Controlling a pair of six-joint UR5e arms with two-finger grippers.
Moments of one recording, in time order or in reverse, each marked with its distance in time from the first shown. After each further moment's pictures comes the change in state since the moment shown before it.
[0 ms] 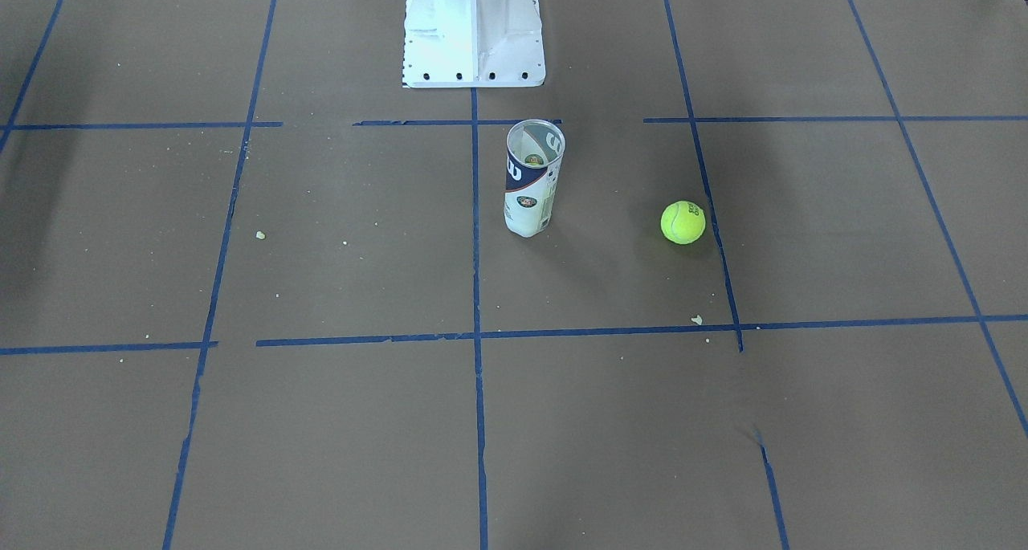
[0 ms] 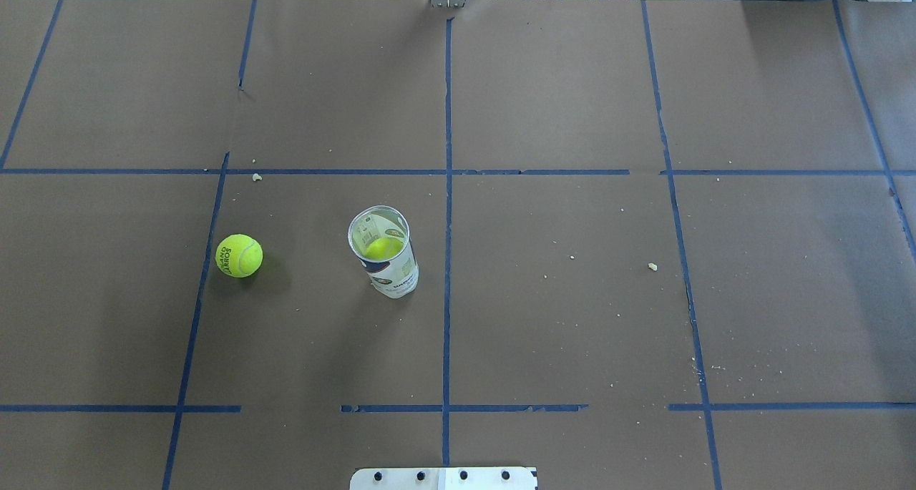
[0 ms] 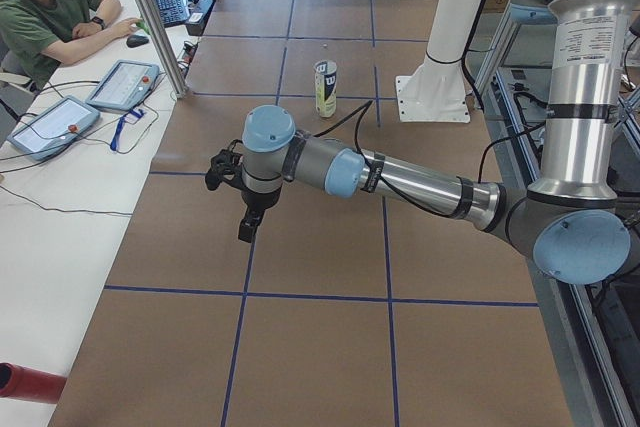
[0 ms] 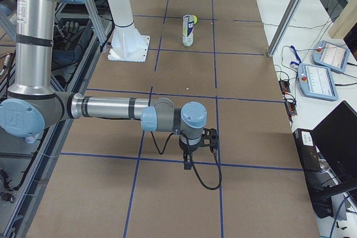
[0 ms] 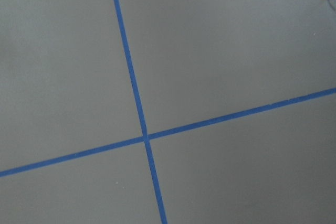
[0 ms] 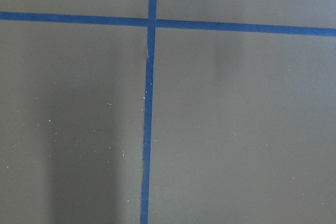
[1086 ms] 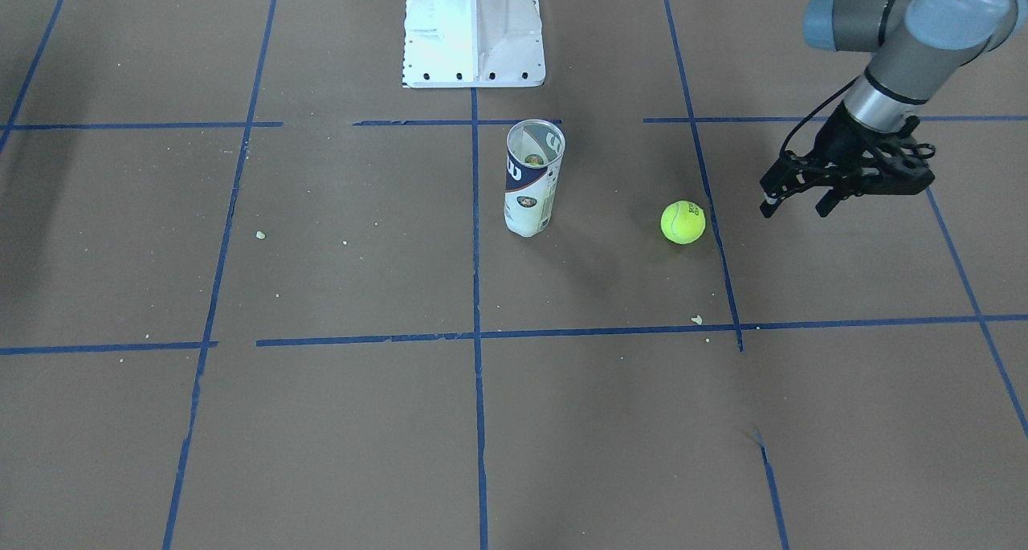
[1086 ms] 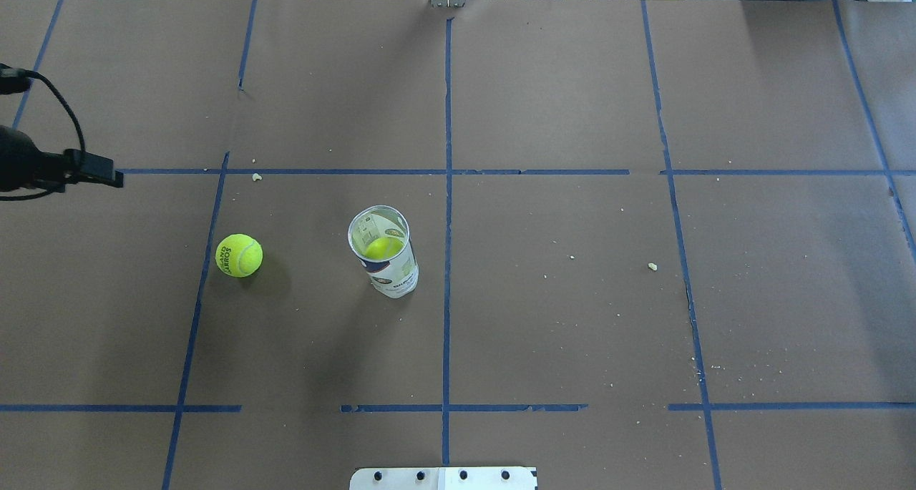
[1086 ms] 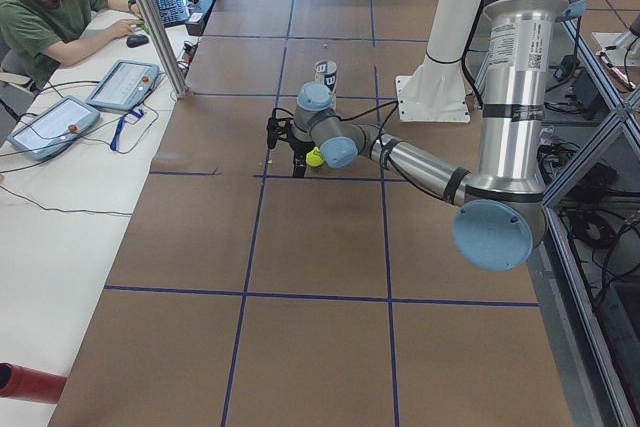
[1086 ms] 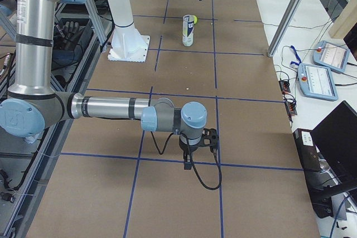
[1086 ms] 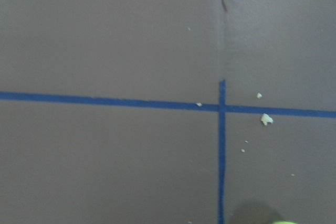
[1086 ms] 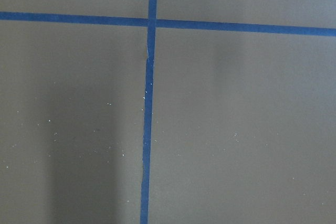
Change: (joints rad) left arm 0.666 -0.048 -0.067 -0.361 0.325 -1.039; right arm 0.000 0.000 0.000 0.000 0.000 0.000
